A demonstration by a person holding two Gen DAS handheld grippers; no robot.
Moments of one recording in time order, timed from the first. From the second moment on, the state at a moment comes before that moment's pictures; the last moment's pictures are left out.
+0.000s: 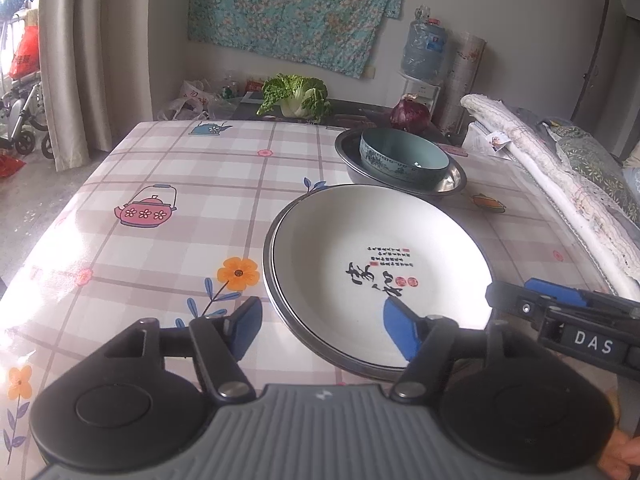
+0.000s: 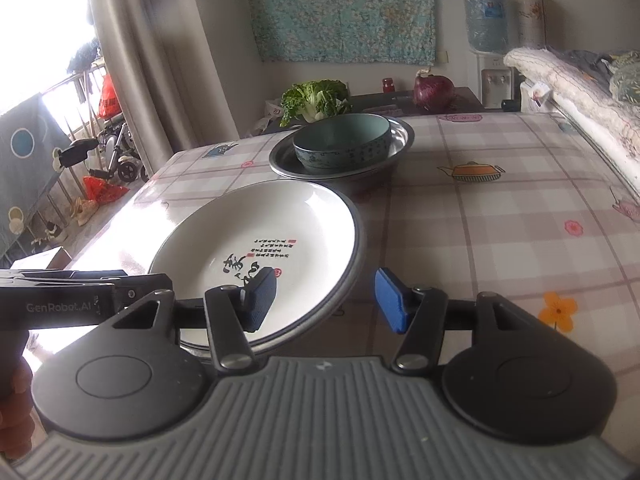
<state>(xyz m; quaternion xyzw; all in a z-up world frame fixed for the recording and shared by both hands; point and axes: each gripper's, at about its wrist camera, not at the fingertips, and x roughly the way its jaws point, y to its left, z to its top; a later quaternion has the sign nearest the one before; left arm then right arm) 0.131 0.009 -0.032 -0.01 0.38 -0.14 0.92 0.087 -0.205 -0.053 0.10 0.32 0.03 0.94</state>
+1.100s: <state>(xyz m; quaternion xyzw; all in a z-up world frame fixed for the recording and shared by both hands) 0.301 -0.032 0.005 -0.01 0.39 -0.19 0.90 0.223 -0.311 -0.016 0.17 0.33 0.04 0.93</state>
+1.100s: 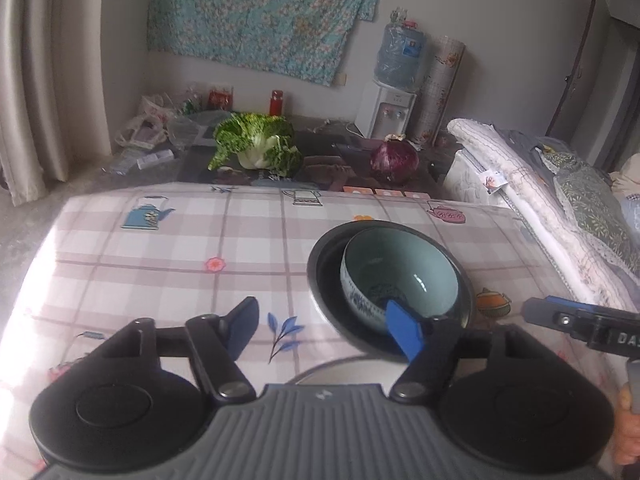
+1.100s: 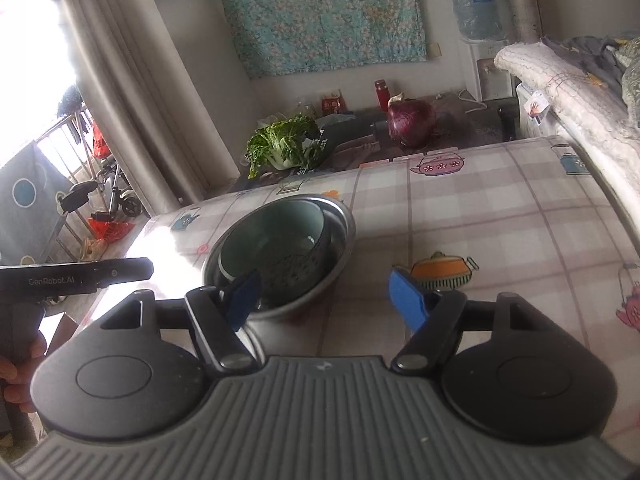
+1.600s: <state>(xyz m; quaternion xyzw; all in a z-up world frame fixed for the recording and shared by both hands) 0.362 -0.038 -0.034 -0.05 0.45 -0.20 0.87 0.309 -0.327 -0.056 0.20 0.38 0.05 0.90</state>
